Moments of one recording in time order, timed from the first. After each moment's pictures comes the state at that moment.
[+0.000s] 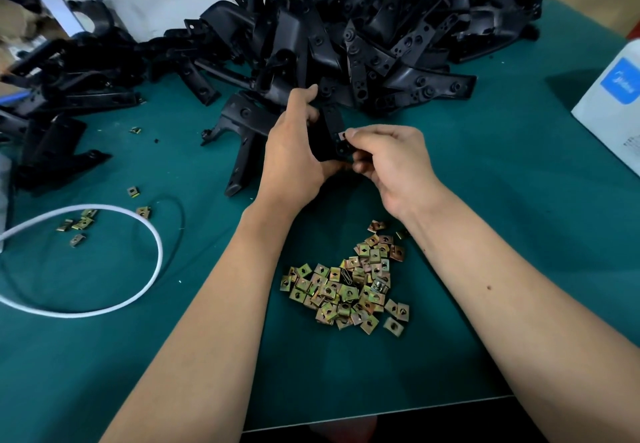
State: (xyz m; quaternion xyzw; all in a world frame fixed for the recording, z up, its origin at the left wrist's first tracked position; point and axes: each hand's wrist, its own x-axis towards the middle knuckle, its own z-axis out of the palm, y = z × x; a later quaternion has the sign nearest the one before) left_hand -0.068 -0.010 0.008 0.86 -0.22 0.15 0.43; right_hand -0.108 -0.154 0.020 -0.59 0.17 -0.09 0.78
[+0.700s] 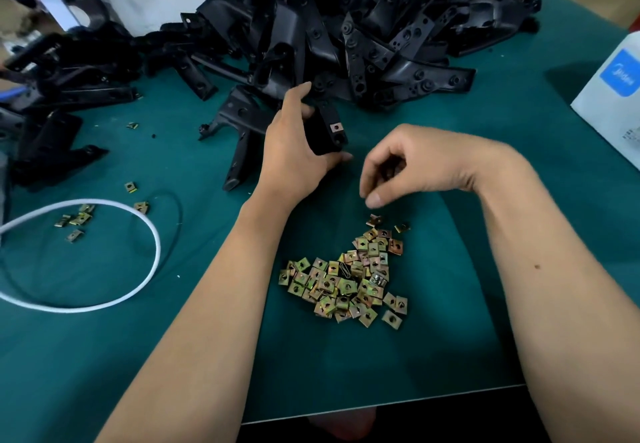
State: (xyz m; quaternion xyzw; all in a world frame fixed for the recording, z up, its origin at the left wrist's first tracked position) left_hand -0.063 -0.011 0.004 0.87 -0.17 0.11 0.44; right_hand -0.120 -0.218 0.053 -0.90 -0.16 0.19 0.36
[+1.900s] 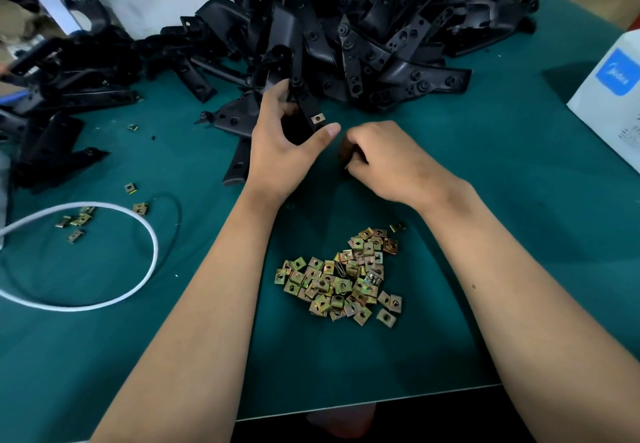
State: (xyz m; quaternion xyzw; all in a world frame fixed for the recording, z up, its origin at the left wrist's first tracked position) left_hand -0.063 -0.005 0.004 0.80 -0.16 0.12 0.56; right_hand -0.116 -0.176 0.036 -0.97 -0.10 -0.04 0.20
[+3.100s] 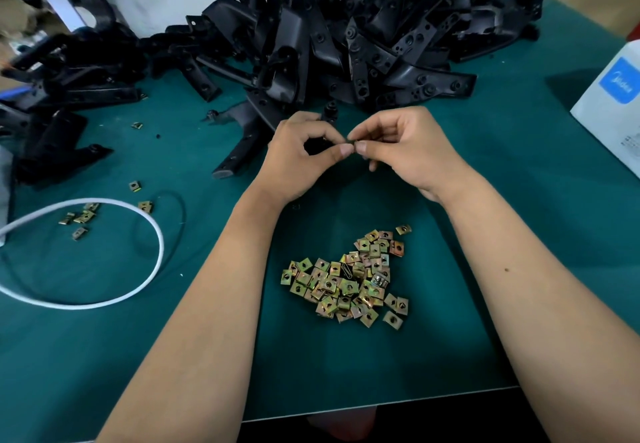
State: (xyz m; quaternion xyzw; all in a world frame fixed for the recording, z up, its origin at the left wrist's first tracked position) left_hand -0.069 -0.003 0.017 0.85 -0.24 0.02 0.47; right_hand -0.103 -0.200 0.015 -0.79 -0.07 -0.07 0.60
